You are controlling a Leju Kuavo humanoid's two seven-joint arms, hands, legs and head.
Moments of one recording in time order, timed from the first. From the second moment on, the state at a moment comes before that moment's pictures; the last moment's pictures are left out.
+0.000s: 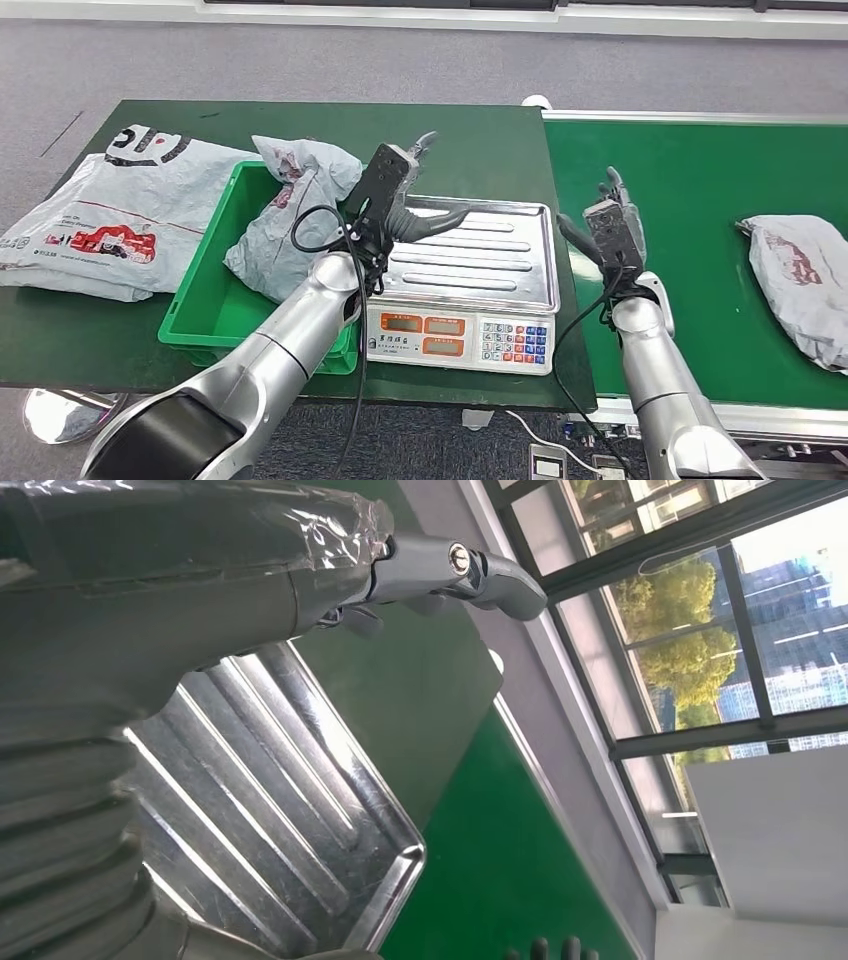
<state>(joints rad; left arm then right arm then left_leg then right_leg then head) -0.88 -0.37 -0.38 -0.42 -0.03 0.07 -0.45 -0.54 0.00 0.04 -0.92 0.36 -0.27 -0.32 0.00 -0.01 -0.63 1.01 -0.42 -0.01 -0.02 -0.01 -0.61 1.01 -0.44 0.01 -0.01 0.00</state>
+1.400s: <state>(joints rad) -0.82 -0.37 -0.45 -0.42 -0.04 0.17 -0.52 -0.50 0.03 0.02 -0.94 0.60 -0.53 -0.25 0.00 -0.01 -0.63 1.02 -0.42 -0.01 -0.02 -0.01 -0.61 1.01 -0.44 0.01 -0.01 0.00</state>
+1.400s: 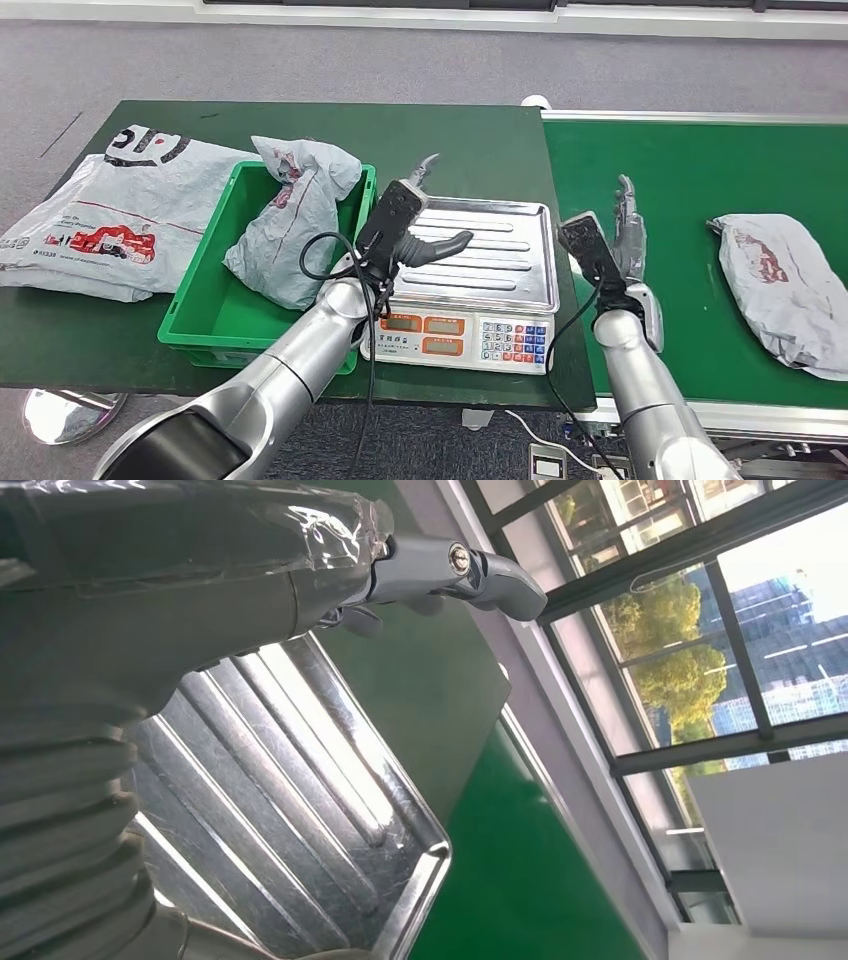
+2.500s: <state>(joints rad) -0.80 -0.36 -0.44 -0.40 -0.04 0.21 -0.55 -0.53 -0.08 -0.52 -0.69 1.41 -0.70 0.03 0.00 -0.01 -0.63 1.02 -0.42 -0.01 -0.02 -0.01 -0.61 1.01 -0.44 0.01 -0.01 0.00</state>
